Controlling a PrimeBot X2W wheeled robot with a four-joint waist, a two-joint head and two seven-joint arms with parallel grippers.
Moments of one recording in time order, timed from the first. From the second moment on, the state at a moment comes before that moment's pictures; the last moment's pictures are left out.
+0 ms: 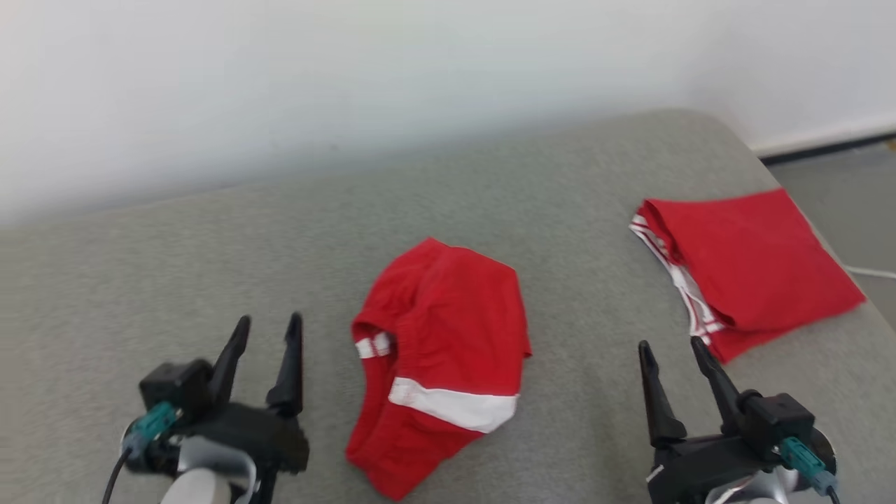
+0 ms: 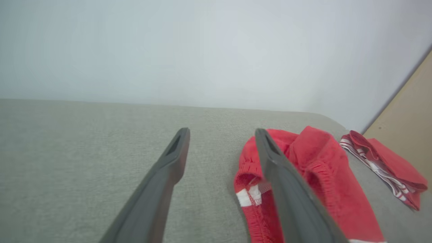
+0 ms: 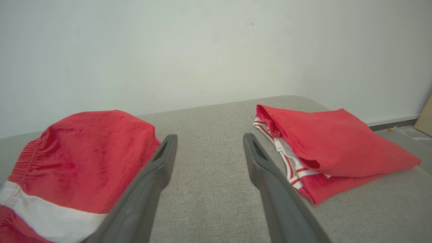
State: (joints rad) left arm -0.34 0.11 -0.19 0.46 -0.42 -0.06 -0.24; right arm -0.12 -0.05 0.06 0.28 0.16 0.13 -0.21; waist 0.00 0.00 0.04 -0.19
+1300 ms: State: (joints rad) left arm 0.09 0.16 -0.02 0.20 -0.32 -0.04 -0.26; right arm 0.02 -0.07 0.00 0.27 0.13 0.13 -0.17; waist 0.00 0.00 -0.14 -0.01
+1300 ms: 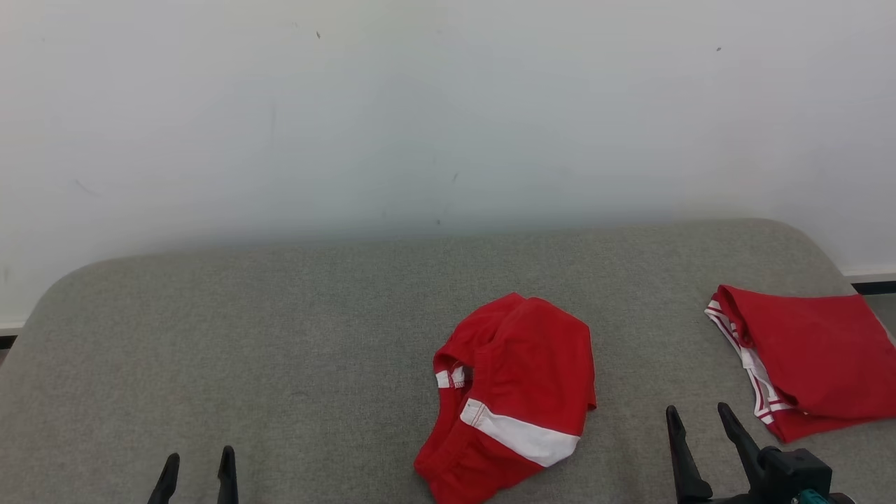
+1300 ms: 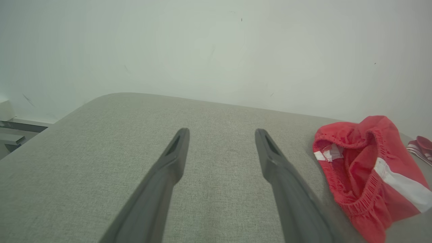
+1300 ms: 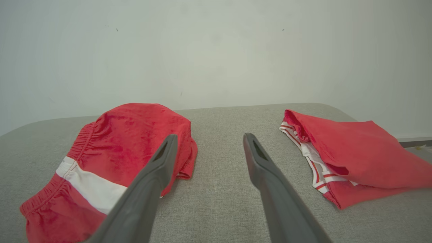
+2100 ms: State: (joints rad) left arm -0.17 0.11 -0.19 0.34 -0.35 -0.12 -0.13; right arm -0.03 -0.07 0.04 0.26 0.14 0.13 -0.17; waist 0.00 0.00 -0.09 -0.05
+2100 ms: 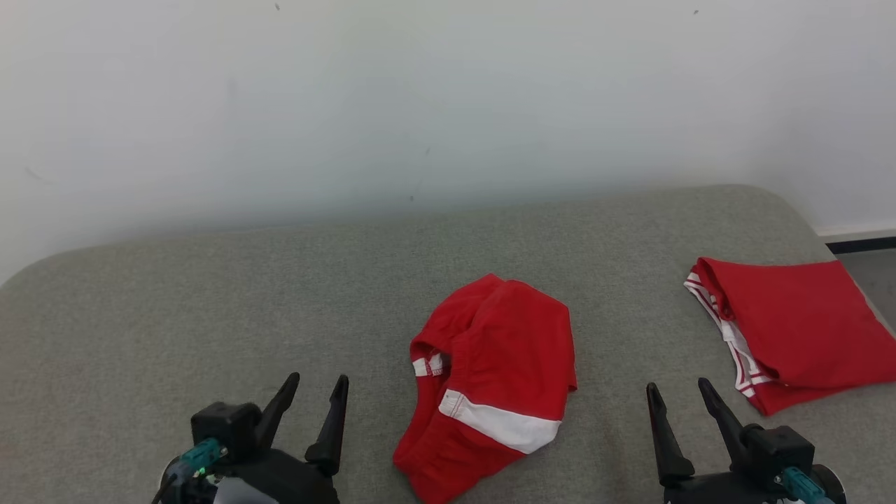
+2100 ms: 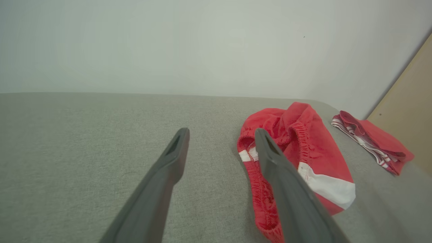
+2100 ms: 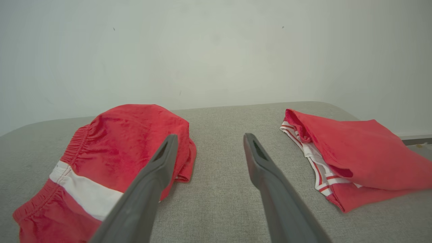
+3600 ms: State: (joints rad) left arm -0.74 0.05 -0.52 0.39 -0.68 -0.13 -0.10; right arm -0.12 -0.07 0.12 0.34 0.16 0.13 -0.20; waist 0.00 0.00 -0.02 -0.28
